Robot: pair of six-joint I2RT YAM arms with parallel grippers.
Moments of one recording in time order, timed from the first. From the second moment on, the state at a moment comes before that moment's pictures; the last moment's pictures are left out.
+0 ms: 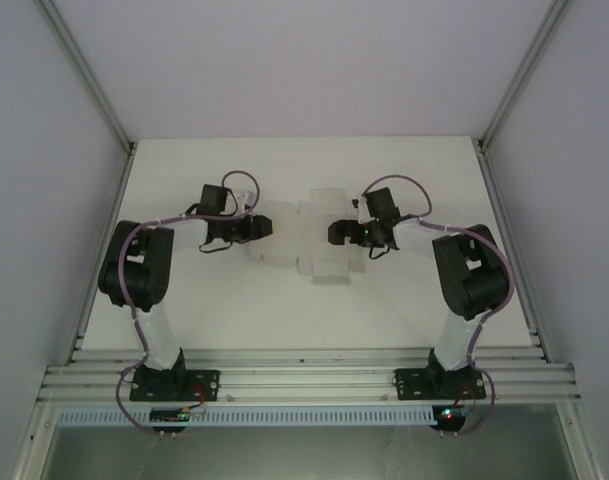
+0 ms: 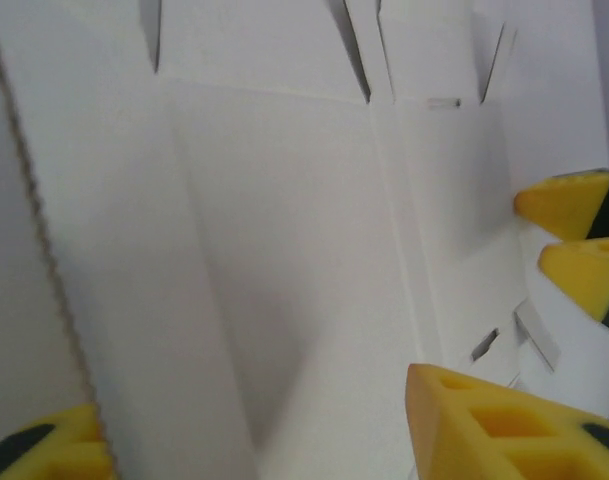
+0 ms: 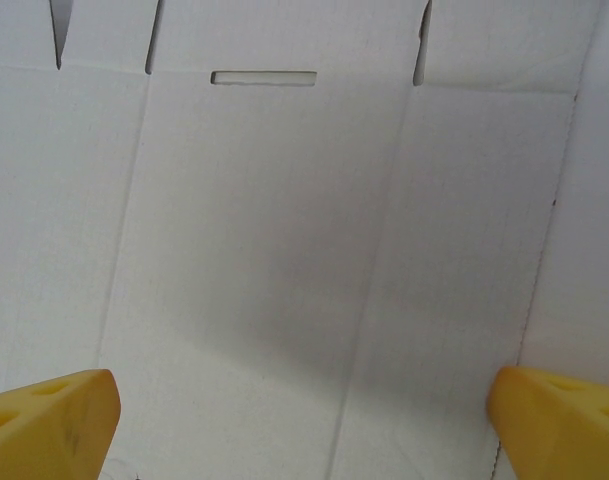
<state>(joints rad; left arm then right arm) -0.25 1.86 1.01 -0.03 0.69 -0.40 0.35 1.81 0.99 -0.13 -0.29 0.32</state>
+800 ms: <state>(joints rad) -0.26 1.38 0.82 0.17 0.85 -0.42 0.23 1.16 0.79 -0.24 -0.27 0.29</state>
